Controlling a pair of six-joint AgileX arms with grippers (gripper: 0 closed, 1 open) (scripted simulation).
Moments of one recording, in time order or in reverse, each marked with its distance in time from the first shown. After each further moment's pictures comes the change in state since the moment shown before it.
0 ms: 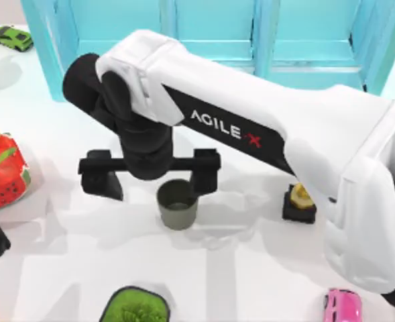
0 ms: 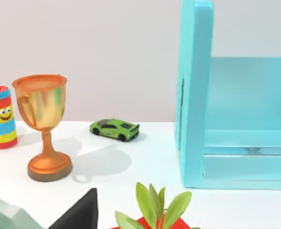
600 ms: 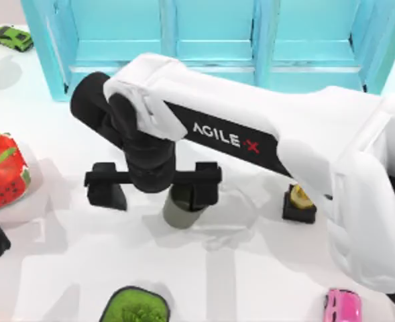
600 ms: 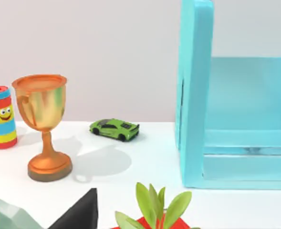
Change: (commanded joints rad) left arm 0.000 0.000 0.000 0.000 0.000 0.000; right arm -0.001 -0.026 -0.151 0.132 -0.001 -0.002
